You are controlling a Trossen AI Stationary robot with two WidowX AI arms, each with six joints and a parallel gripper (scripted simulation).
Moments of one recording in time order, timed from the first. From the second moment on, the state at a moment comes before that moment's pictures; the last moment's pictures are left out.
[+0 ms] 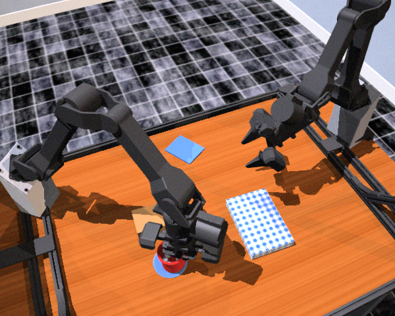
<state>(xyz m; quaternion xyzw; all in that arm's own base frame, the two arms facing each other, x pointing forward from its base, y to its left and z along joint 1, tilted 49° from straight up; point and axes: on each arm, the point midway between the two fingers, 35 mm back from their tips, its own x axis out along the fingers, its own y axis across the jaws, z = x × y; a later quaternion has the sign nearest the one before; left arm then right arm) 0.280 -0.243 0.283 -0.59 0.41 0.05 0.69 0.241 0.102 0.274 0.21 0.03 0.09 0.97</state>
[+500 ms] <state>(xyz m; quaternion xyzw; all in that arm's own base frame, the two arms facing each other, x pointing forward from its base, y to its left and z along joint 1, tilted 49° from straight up) 0.280 -0.243 0.283 -0.59 0.41 0.05 0.69 0.241 0.102 0.274 0.21 0.03 0.09 0.97</state>
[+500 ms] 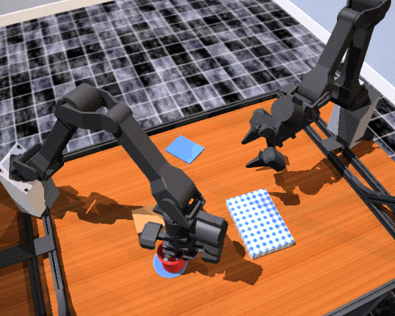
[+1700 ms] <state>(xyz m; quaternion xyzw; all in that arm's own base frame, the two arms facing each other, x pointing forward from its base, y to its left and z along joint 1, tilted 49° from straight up) 0.256 -0.228 0.298 -0.58 0.42 0.07 0.69 0.241 0.102 0.274 0.21 0.03 0.09 0.97</state>
